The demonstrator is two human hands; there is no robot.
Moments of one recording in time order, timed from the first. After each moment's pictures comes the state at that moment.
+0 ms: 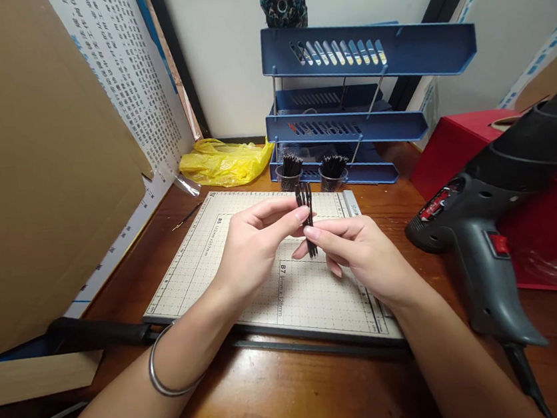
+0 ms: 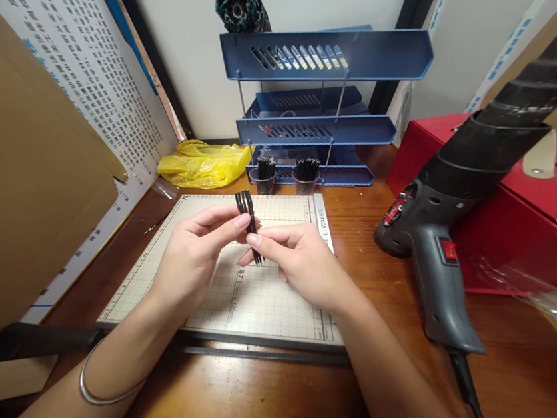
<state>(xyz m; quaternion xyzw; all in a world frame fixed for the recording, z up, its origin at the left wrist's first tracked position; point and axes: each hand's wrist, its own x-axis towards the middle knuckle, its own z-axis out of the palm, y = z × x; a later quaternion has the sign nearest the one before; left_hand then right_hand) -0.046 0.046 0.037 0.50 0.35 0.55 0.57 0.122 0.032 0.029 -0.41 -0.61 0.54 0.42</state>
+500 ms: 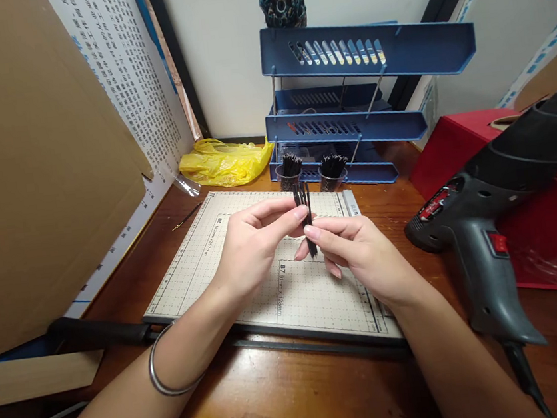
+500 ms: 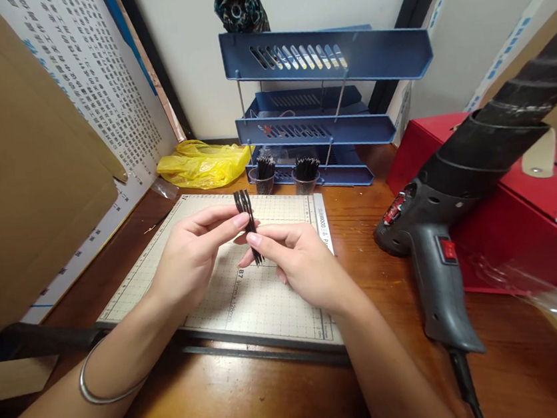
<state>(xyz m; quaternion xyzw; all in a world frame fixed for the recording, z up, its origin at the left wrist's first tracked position) -0.044 0.045 0.039 0.50 0.34 0.55 0.58 0.121 0.031 0.031 -0.39 -0.60 0.56 0.42</state>
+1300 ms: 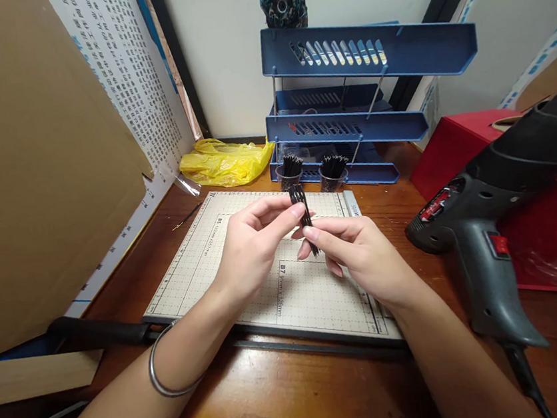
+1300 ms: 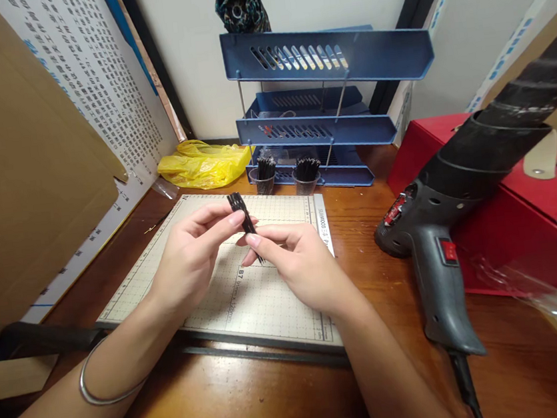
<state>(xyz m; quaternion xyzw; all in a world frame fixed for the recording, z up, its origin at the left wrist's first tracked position) -0.044 0.045 0.035 0.51 0.34 0.56 0.55 0.120 0.032 0.032 -0.40 -0.63 0.51 0.43</state>
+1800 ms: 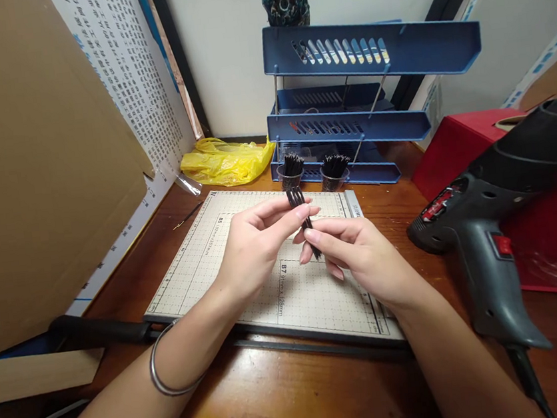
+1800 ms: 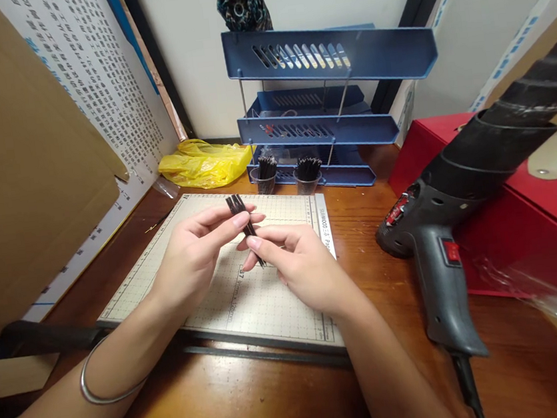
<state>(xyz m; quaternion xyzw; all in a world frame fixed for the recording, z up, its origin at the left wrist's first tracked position) -0.044 0.044 0.037 0.51 0.36 0.54 0.56 0.121 0.031 0.030 -0.39 -0.61 0.56 0.41</state>
